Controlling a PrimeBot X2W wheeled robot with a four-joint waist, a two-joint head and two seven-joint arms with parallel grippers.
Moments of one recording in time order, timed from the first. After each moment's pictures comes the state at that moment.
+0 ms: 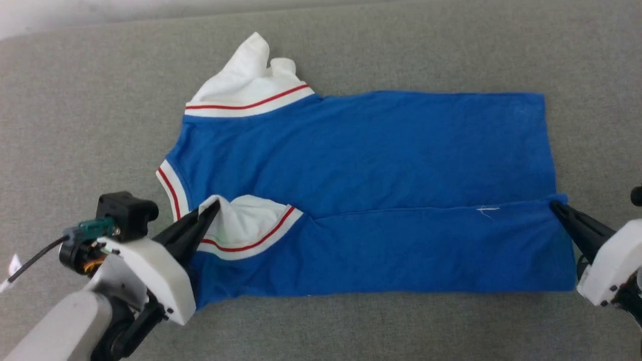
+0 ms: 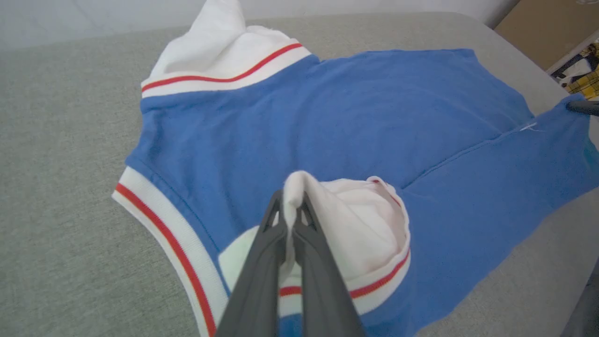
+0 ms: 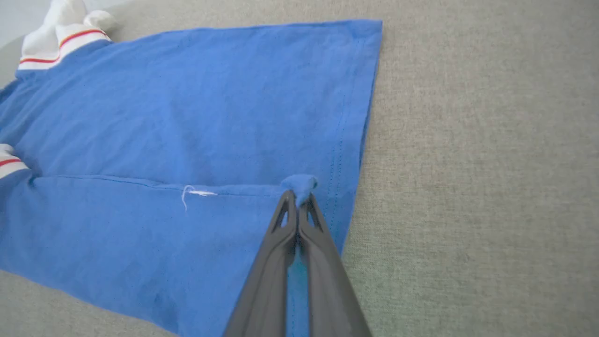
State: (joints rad) left arm -0.24 0.71 -0.49 -0.18 -0.78 0.03 0.18; right arm -0.09 -0.42 -0.03 -0.10 0.66 0.13 0.51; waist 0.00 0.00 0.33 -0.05
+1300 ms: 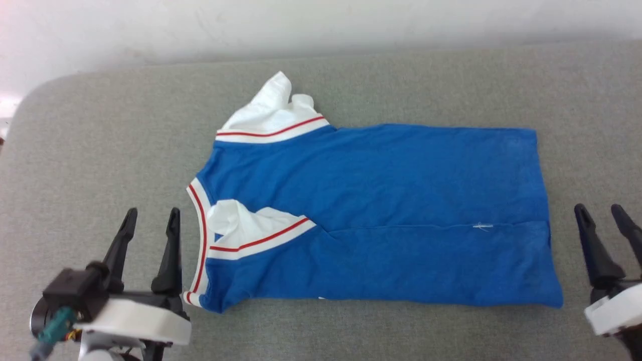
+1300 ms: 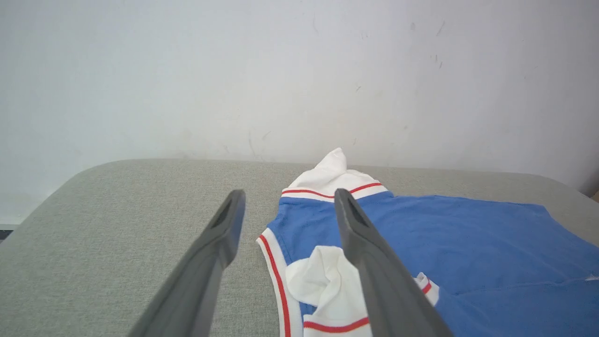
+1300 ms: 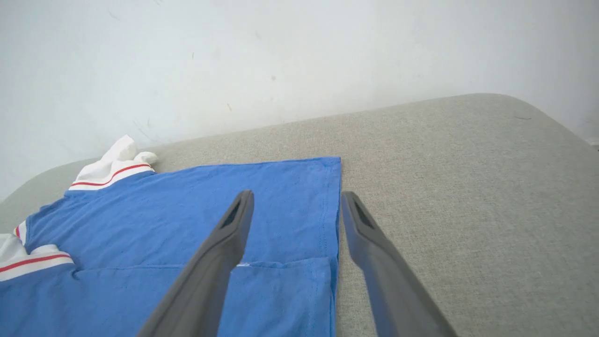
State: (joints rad) left arm -0.02 0.54 -0.33 -0.16 -0.64 0.26 -0.25; right arm 0.06 -0.29 -0.15 -0.14 0.53 0.13 0.15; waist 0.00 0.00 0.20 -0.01
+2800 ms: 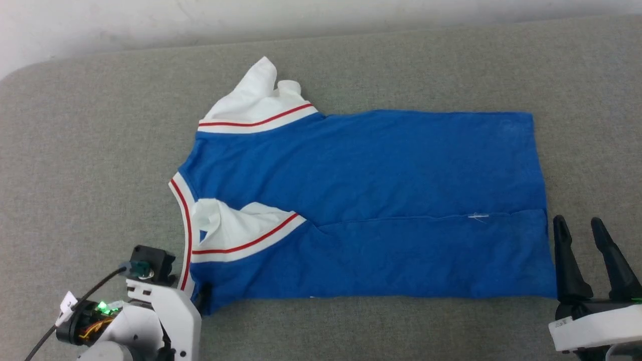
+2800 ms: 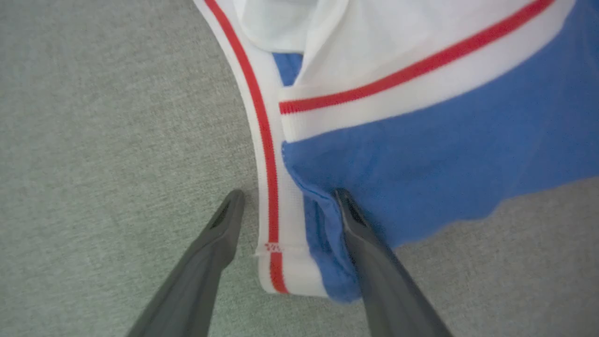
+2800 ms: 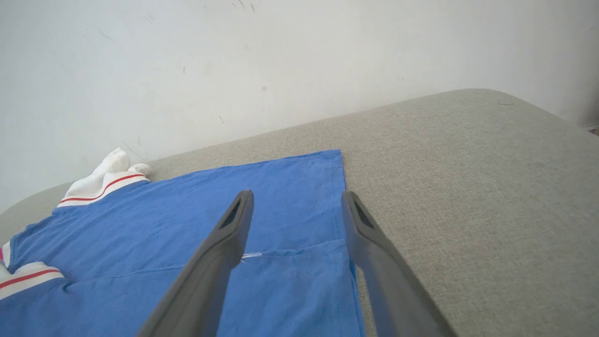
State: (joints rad) left arm -0.06 0.57 -0.39 -0.06 -0.49 0.16 0.51; right arm 0.13 -0.08 -0.14 -0.17 0.36 0.13 -0.06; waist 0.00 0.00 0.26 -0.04
